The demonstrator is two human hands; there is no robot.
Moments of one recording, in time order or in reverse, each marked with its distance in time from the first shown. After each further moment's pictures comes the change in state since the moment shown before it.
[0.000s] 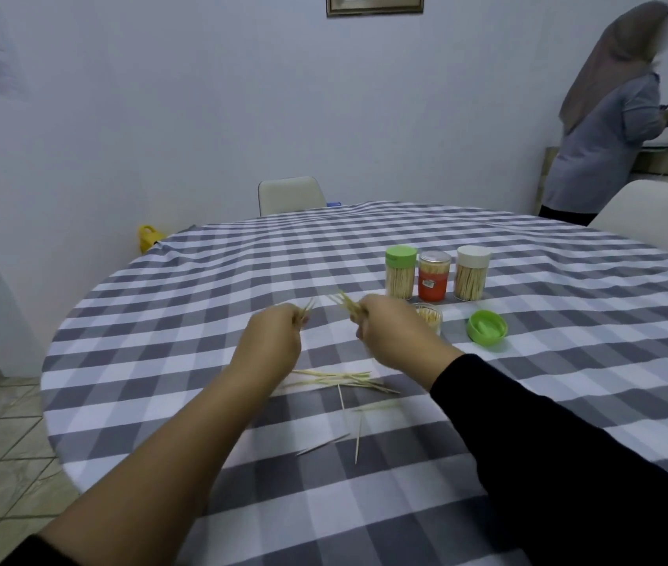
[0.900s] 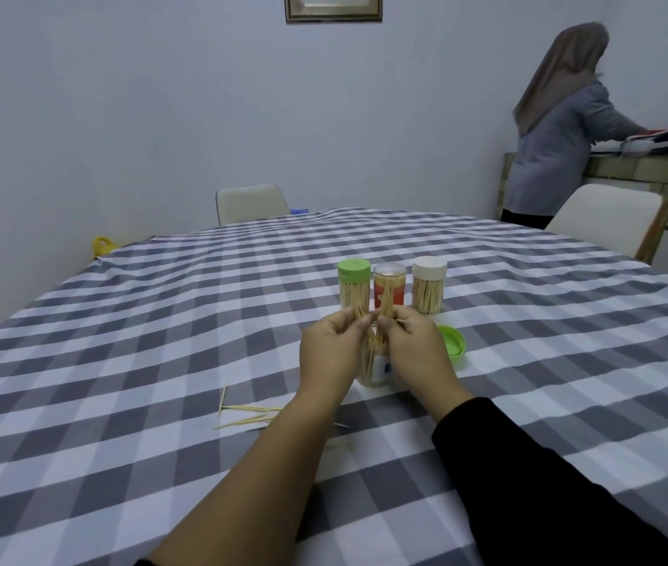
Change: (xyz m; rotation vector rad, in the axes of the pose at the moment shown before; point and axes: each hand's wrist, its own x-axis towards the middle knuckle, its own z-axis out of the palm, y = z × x) left_hand 0.010 0.105 0.082 -1.102 -0.013 -0.014; right_hand 0.009 0.089 0.001 0.740 0.407 0.144
